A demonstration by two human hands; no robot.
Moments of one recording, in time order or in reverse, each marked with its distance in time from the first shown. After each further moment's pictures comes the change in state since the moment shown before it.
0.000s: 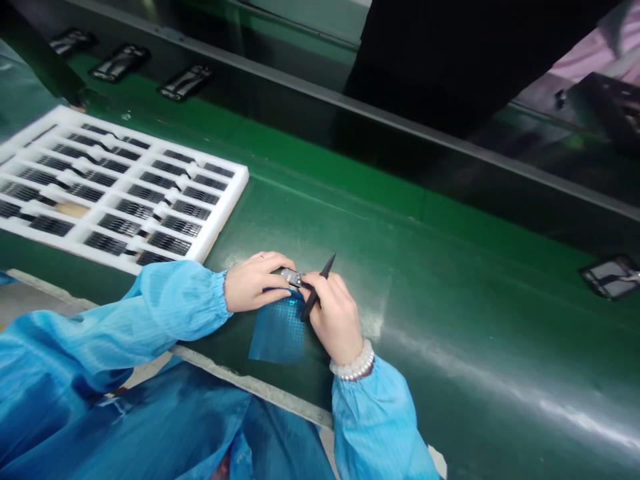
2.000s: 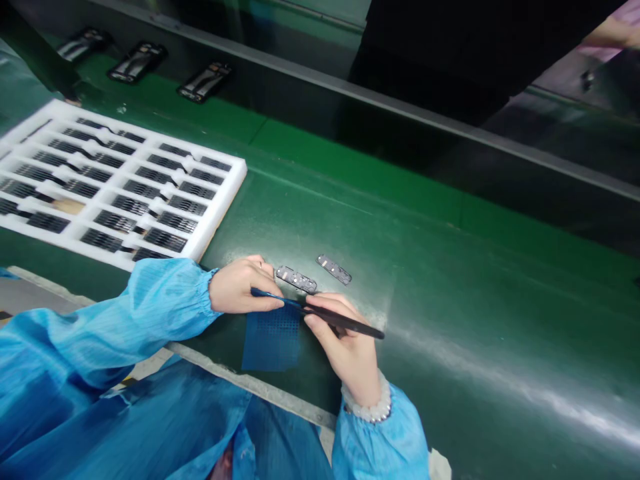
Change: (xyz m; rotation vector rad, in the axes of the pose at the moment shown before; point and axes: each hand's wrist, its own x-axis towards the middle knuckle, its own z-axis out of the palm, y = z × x) left_hand -0.005 0.005 -0.014 -0.304 -0.119 -0.103; right_hand -0.027 -0.018 -0.020 0.680 0.023 0.445
